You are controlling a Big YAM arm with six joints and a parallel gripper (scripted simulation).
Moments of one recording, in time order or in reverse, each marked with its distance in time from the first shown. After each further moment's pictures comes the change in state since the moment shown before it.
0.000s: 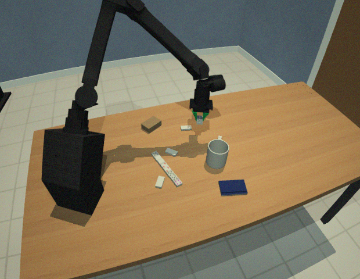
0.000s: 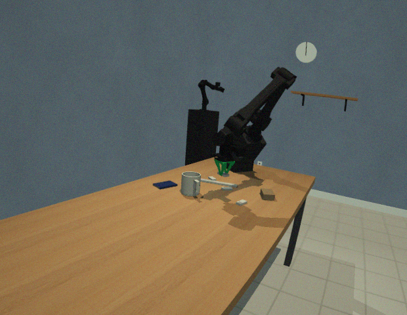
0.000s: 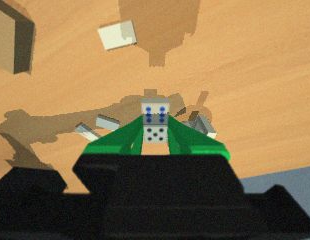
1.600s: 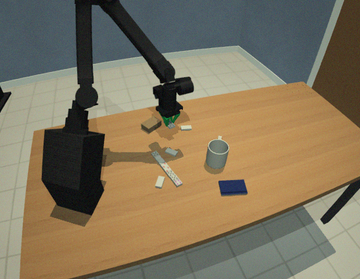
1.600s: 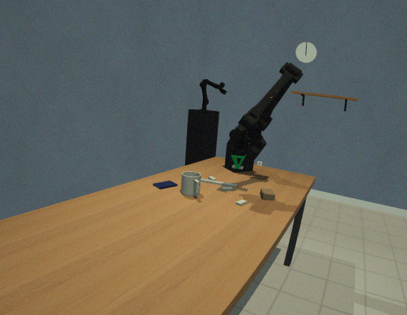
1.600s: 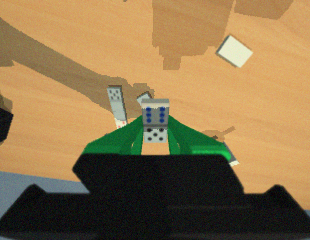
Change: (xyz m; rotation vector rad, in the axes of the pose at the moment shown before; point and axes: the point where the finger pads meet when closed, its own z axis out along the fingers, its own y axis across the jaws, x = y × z) arm 0.051 0.137 -0.007 -0.005 -0.012 -0.648
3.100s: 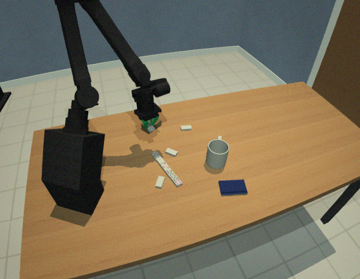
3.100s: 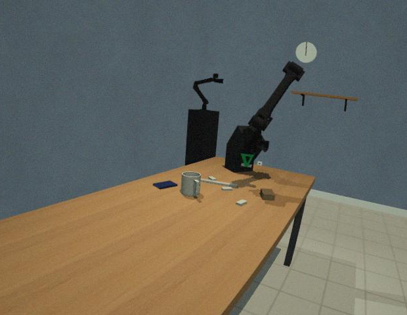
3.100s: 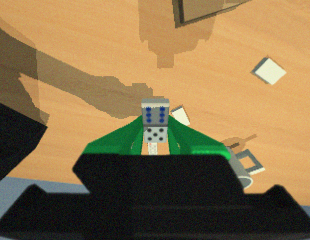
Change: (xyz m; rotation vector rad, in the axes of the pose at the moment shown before) arm -0.034 0.084 0.006 0.021 0.015 0.000
